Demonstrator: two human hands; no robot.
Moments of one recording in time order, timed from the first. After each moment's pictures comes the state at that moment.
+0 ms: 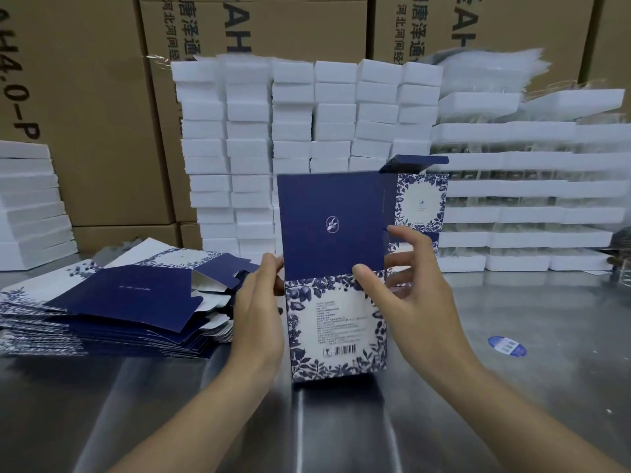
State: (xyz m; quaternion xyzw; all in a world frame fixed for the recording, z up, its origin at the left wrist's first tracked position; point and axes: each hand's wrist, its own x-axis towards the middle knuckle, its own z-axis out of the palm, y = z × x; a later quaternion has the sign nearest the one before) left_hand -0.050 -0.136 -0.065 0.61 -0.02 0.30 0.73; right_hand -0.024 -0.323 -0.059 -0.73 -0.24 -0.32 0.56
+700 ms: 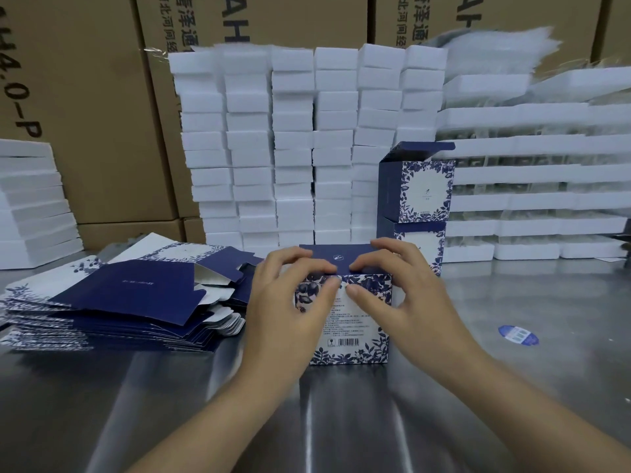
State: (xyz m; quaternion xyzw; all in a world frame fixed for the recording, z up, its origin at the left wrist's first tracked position) left_hand -0.059 -0.143 -0.076 0.78 -0.11 0.44 0.42; right_hand -0.017 -0.325 -0.070 -0.78 -0.32 -0.29 0.46
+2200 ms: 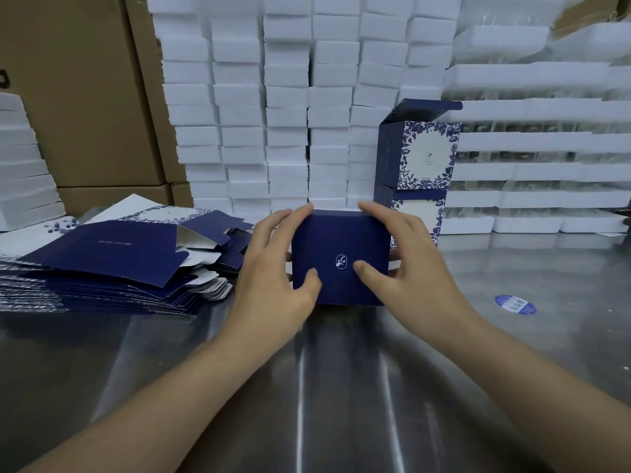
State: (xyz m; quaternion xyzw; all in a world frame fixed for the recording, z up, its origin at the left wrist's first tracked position) left_hand -0.040 -0.131 -0.096 0.83 -0.12 0.38 0.40; right_hand -0.001 -0.332 -0.087 -0.80 -0.29 -0.26 0.46
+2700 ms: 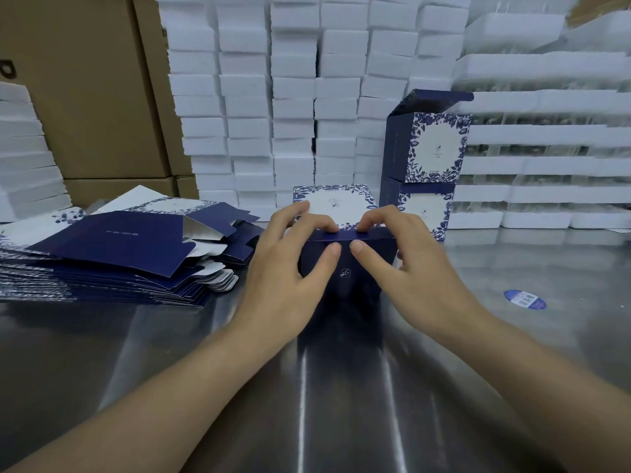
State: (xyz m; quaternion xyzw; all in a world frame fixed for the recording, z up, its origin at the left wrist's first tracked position) left_hand -0.045 -0.134 -0.094 0.82 -0.14 0.39 0.39; right_hand -0.005 -0.324 -0.084 -0.82 -0.29 -0.26 0.43
